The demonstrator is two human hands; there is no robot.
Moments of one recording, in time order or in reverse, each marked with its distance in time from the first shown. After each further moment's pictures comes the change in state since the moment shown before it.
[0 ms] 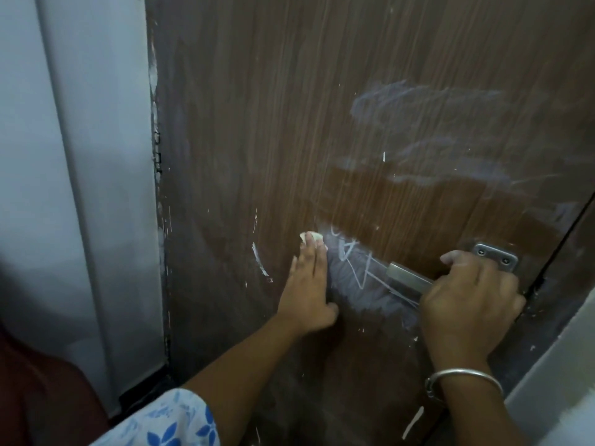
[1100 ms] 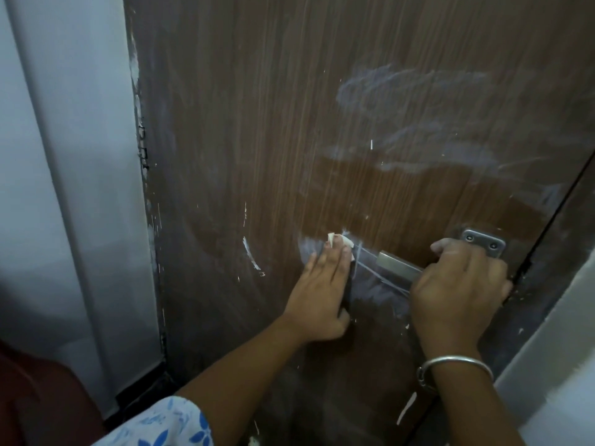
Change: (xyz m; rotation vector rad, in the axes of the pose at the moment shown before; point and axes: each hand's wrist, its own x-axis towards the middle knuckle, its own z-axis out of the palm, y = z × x) left_hand -0.005 0.019 0.018 0.154 0.002 0.259; right_hand 0.000 0.001 -0.001 -0.002 0.009 -0.030
